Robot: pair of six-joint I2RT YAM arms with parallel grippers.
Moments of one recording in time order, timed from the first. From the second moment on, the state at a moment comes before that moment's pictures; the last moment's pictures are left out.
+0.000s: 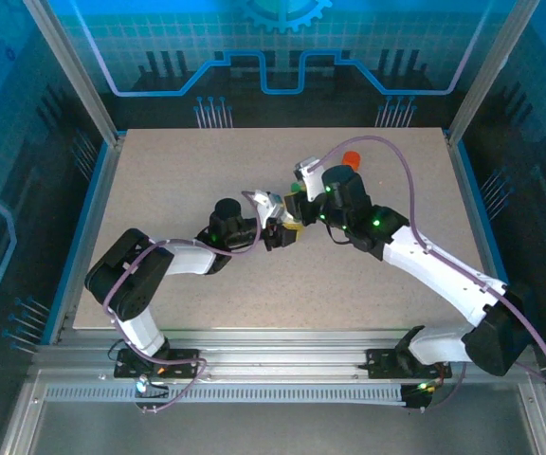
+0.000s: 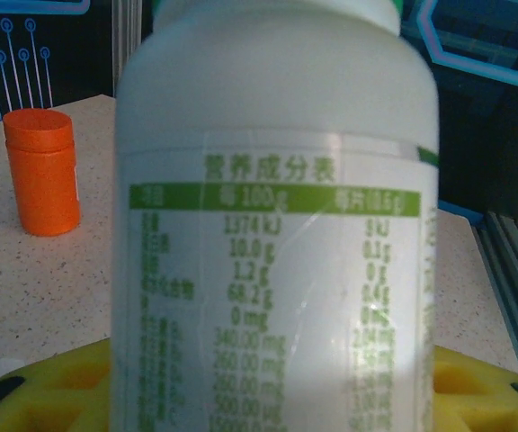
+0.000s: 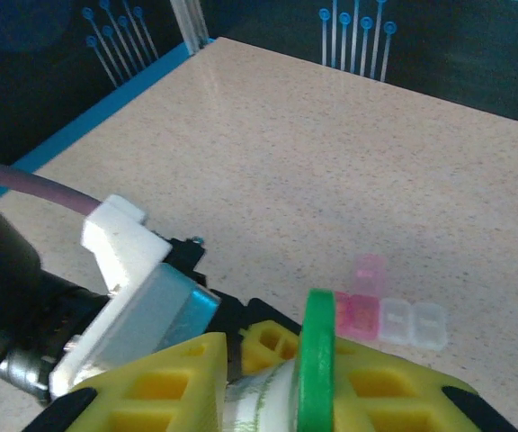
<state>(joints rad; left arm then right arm) -0.54 1.72 0.72 0.89 0.65 -0.13 0.69 1.32 1.14 -0.29 -0.05 0.16</state>
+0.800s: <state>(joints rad) -0.54 1.72 0.72 0.92 0.66 -0.11 0.68 1.31 1.17 -0.31 -0.13 0.29</state>
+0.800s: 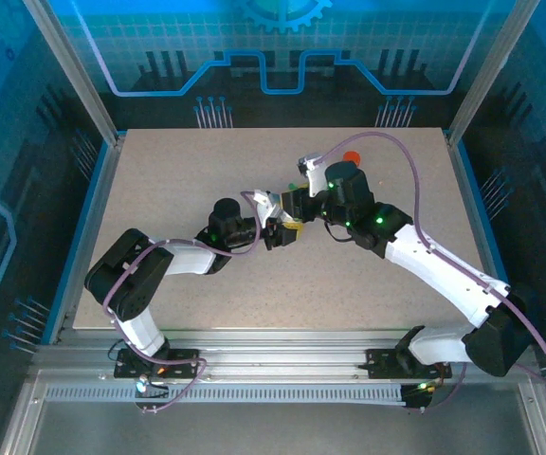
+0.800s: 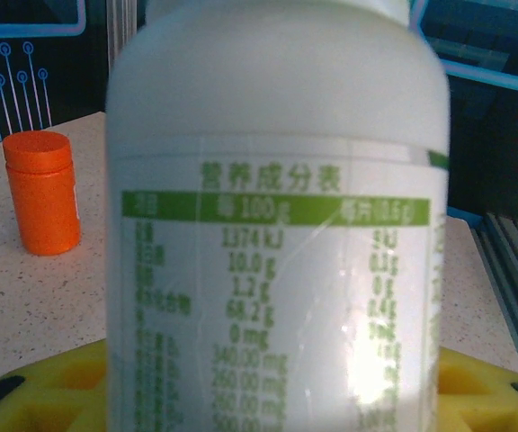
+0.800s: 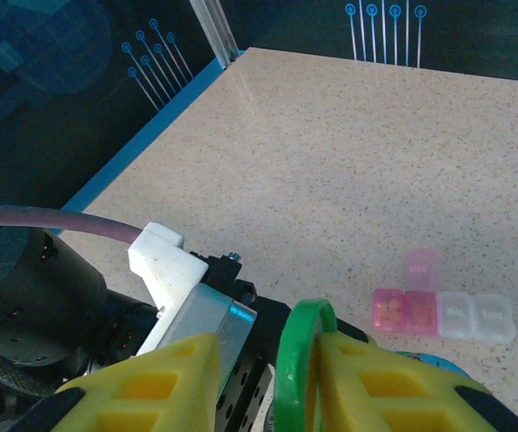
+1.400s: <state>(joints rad) -0.54 1.72 0.73 0.94 0.67 -0.11 0.66 1.31 1.24 -0.39 -0.18 0.31</state>
